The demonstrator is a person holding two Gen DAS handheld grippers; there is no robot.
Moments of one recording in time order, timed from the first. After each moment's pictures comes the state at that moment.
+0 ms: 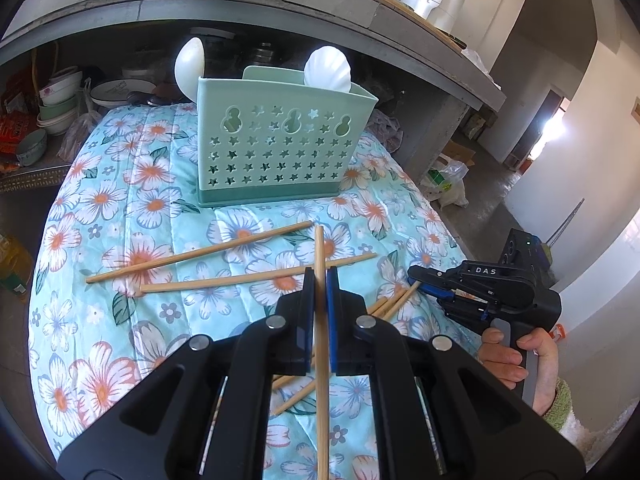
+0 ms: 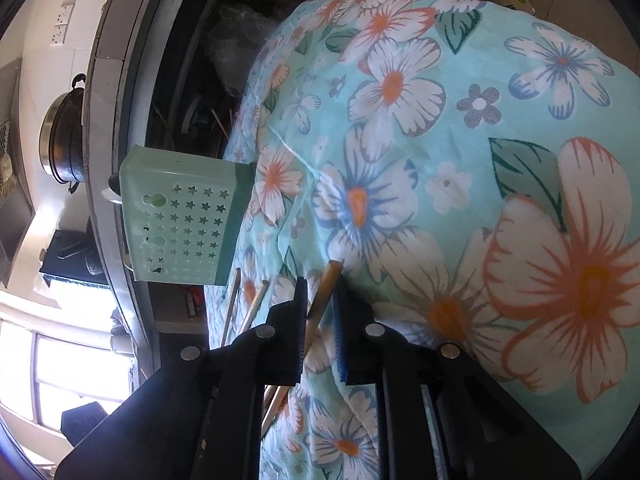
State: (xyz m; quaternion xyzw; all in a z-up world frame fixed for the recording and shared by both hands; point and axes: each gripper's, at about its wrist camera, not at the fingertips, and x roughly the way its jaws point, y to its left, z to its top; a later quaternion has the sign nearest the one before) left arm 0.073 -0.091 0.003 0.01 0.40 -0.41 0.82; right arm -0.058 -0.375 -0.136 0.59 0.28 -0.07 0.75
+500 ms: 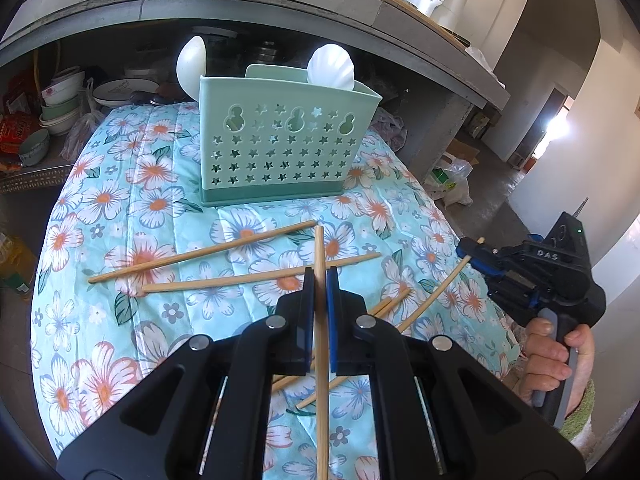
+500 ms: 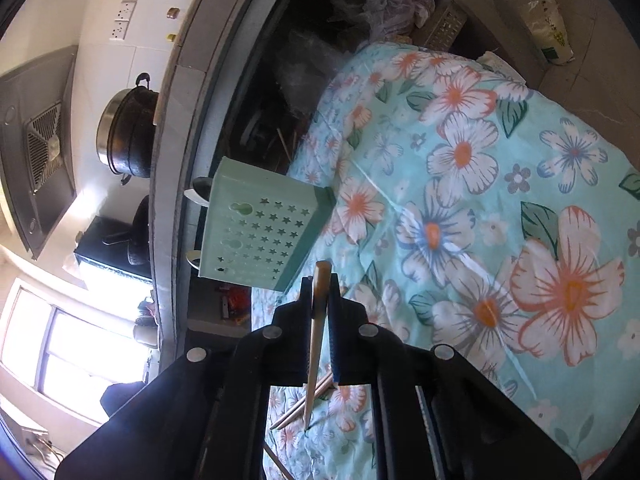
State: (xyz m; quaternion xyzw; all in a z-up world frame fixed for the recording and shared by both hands) left arm 0.074 -0.093 0.002 0.01 0.41 -0.41 0.82; right arm -0.084 -0.374 -0.077 0.56 0.21 -0.02 0.80
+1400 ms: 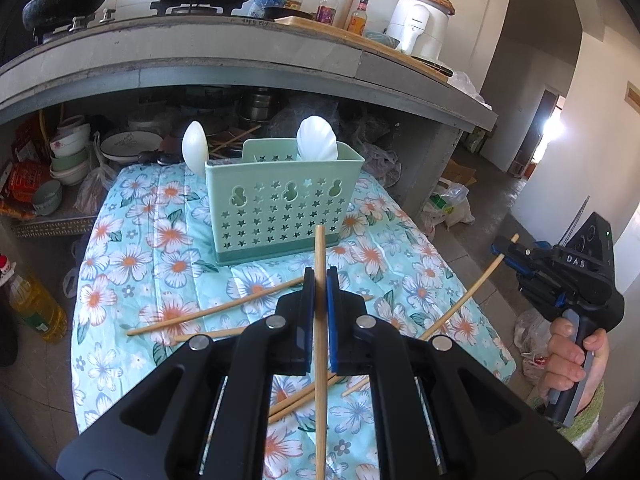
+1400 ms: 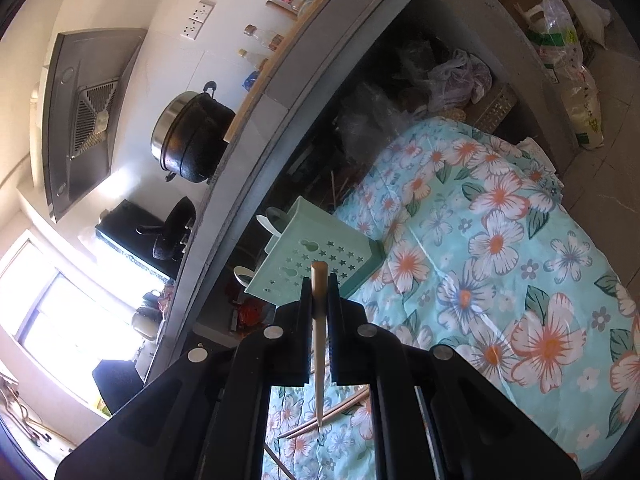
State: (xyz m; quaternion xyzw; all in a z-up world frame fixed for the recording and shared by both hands) left arm 0.067 -0.083 0.059 0.03 0.34 -0.41 0.84; right arm -0.118 -0.372 -0.005 0.48 0.14 -0.01 0.87
